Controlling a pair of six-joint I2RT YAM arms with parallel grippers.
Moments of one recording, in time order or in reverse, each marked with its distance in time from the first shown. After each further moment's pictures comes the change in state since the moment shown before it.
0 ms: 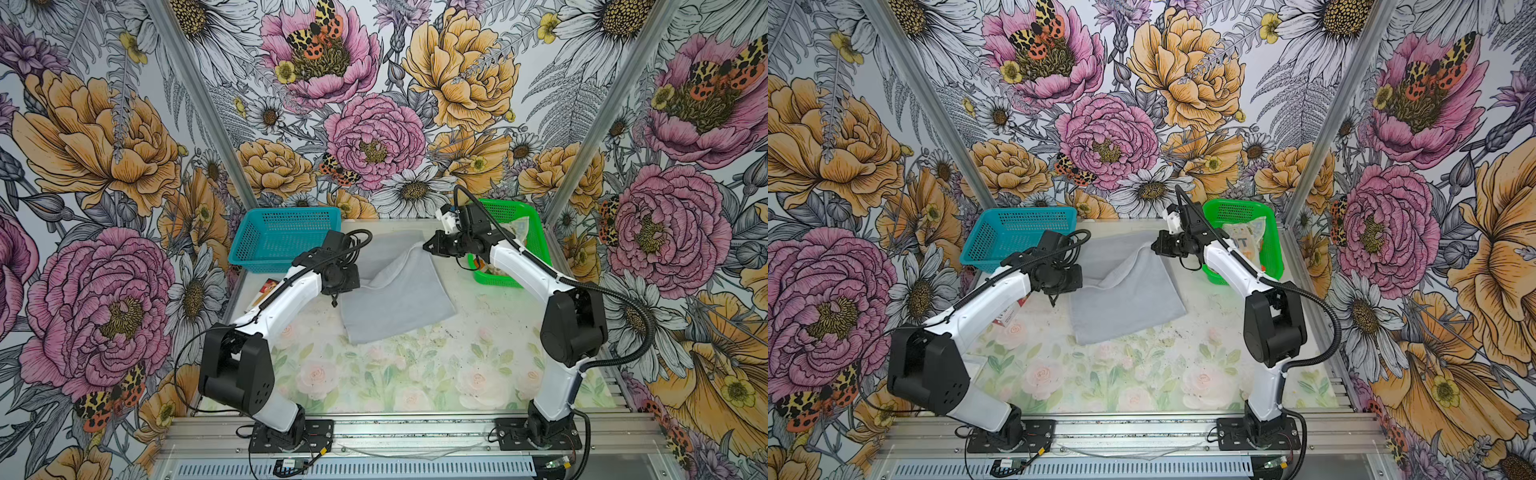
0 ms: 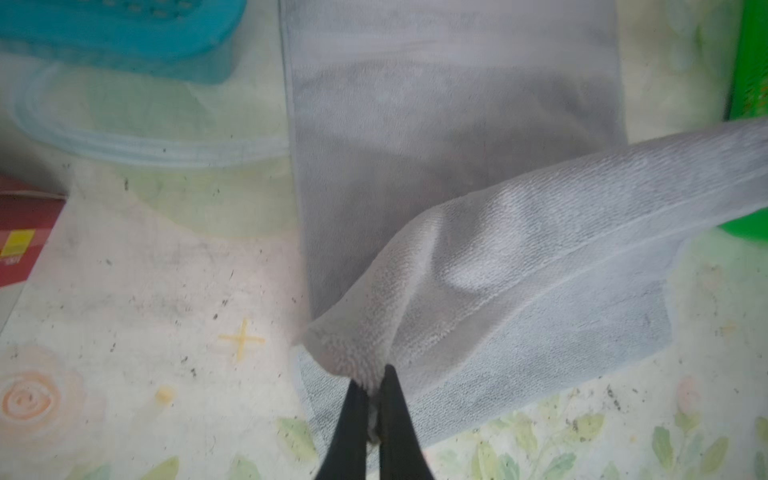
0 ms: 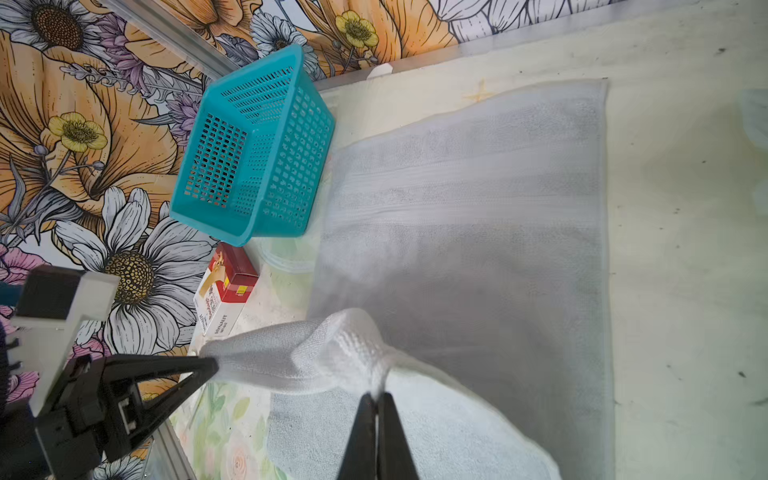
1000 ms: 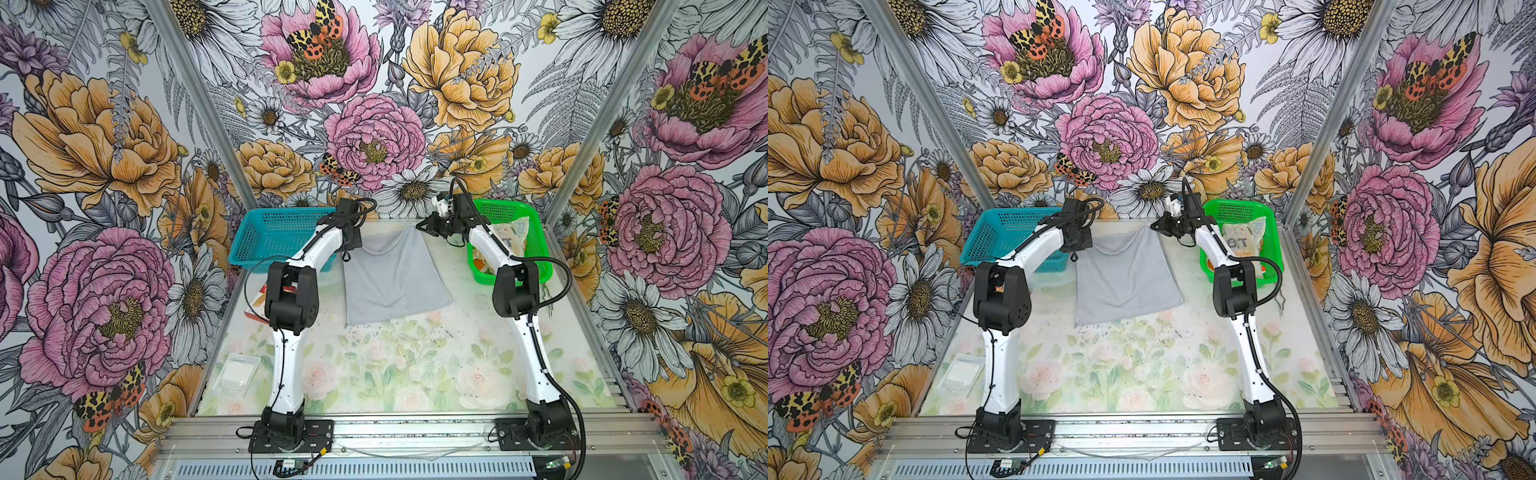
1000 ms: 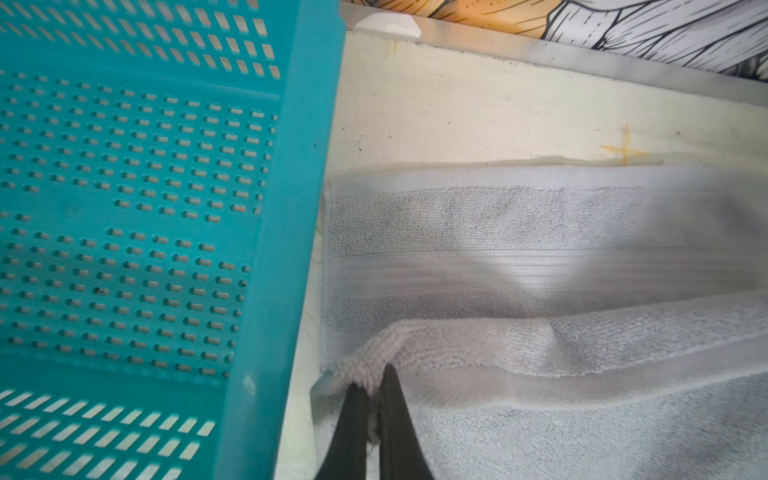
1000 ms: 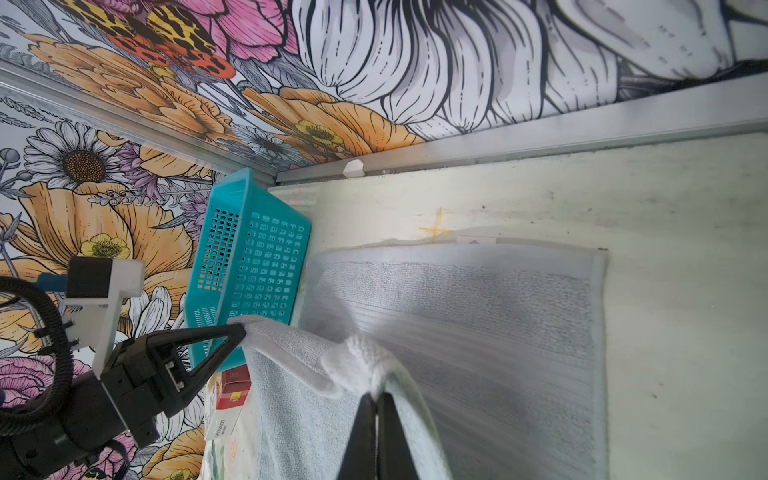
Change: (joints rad) left arm 0.089 0.656 0.670 0.032 -0.205 0.083; right arm -0.111 0.742 0.819 0.006 -0.230 0.124
